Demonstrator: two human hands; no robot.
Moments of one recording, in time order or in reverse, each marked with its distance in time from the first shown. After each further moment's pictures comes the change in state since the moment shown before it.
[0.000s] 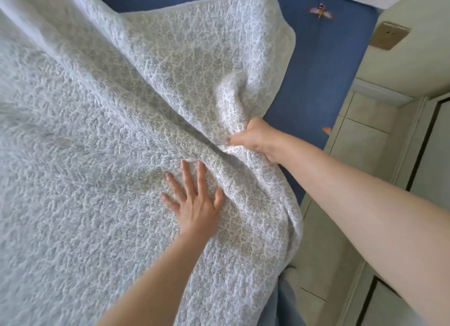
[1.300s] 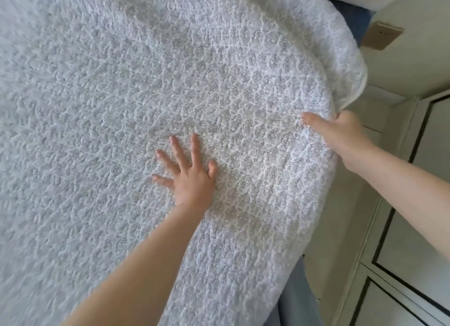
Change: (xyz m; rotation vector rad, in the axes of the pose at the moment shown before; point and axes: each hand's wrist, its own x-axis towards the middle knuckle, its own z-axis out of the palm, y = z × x) left_hand 0.061 0.040 -0.034 -0.045 0.069 -0.020; right_hand 0.011 0.079 -0.111 0.208 0.398 -0.001
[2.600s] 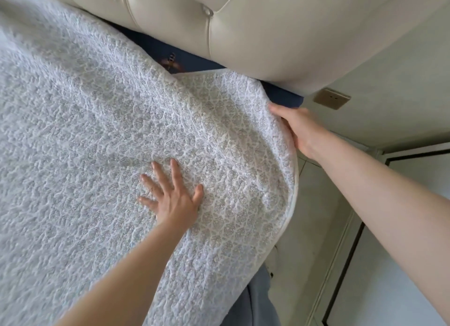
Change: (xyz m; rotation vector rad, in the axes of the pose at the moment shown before) left_hand 0.056 0.157 -0.006 0.022 -0.065 -0.102; right_hand 0.167 -0.097 -0.102 0.288 -0.331 0.037
